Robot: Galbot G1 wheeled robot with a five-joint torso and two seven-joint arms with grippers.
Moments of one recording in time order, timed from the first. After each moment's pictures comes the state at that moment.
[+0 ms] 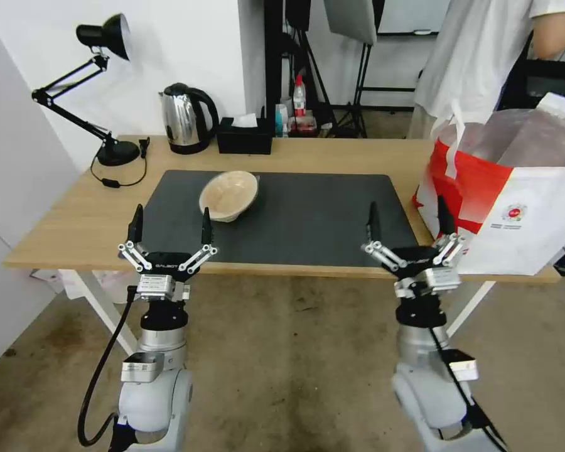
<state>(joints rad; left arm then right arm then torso) 1.48 -1.59 -0.54 -2.09 0.05 -0.65 0.05 -1.44 1.34 0.35 2.09 -0.08 0.67 0.21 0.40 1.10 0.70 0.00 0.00</state>
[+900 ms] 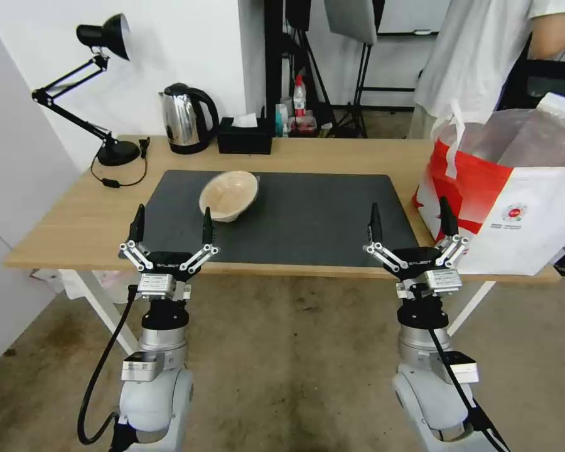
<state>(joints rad) 1.46 -1.57 -0.54 -2.08 0.06 -0.64 0.07 -1.44 1.33 0.38 2.11 -0.07 0.66 0.21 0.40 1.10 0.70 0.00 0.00</state>
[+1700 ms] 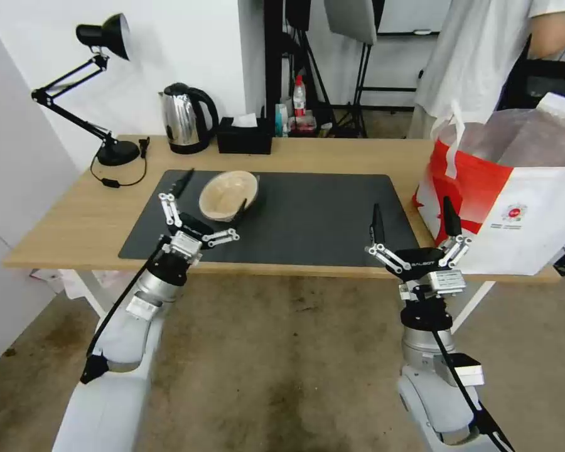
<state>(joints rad) 1.18 -1.35 -0.58 -1.91 0.07 -0.55 0.45 -1.44 1.31 0.37 2.11 -0.07 0.64 0.21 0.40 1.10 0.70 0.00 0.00</state>
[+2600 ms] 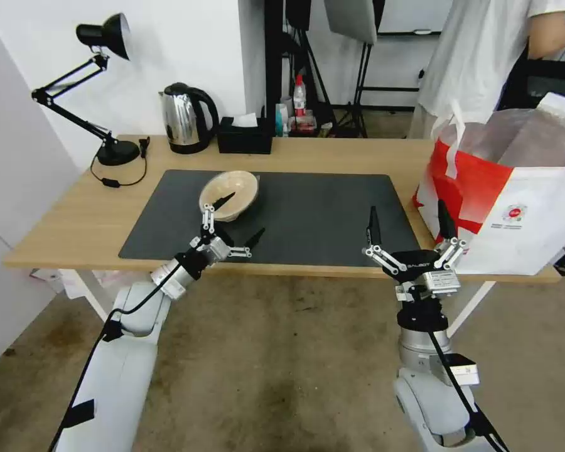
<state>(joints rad) 1.02 -1.31 -0.53 -1.63 0.23 -0.57 0.55 -1.46 1.34 0.37 2.11 -0.07 0.64 0.21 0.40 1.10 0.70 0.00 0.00</state>
